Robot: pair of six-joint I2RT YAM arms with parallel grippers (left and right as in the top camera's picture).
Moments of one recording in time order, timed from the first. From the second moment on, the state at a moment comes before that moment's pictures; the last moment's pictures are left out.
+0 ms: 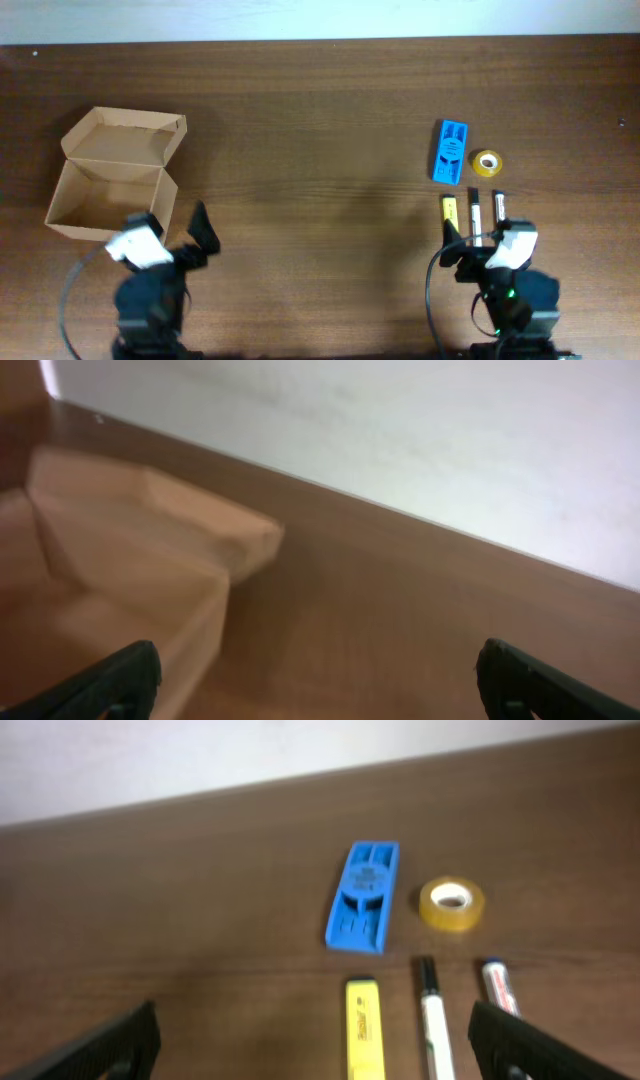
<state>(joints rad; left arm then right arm) 0.00 0.41 0.37 -0.20 -0.11 -0.31 -0.03 0.28 0.27 -0.36 -0.08 0.15</state>
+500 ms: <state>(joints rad) 0.05 1.33 1.42 -0.81 -0.11 -0.13 -0.03 1.25 1.38 -1.12 -0.07 -0.01</state>
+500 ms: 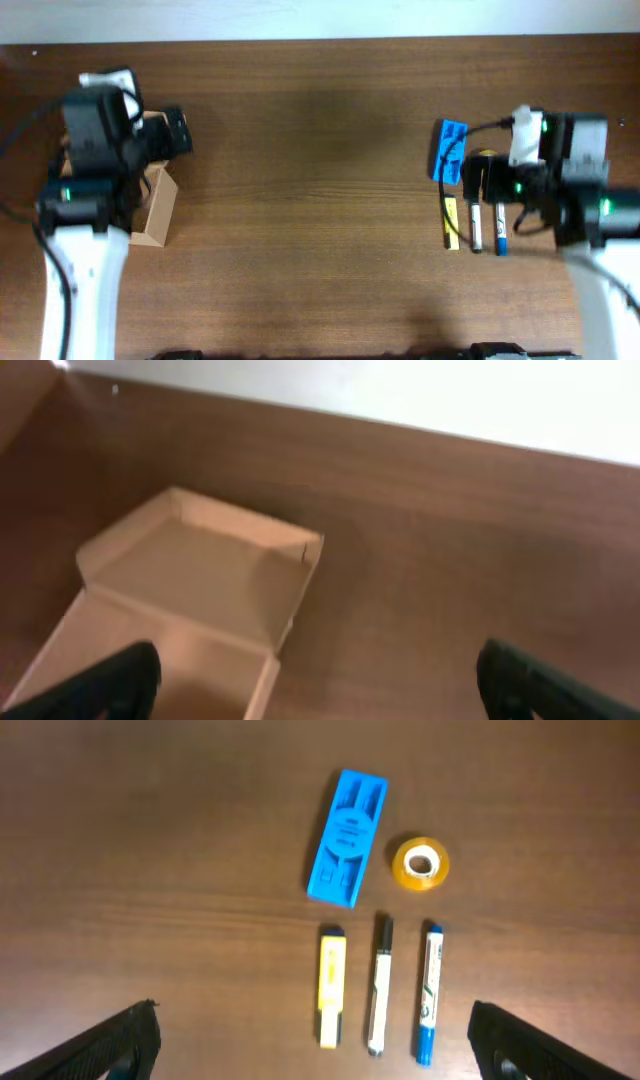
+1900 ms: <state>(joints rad) 0.21 1.75 1.47 -1.30 -0.14 0.07 -0.63 1.56 1.50 -1.15 -0.20 0.00</state>
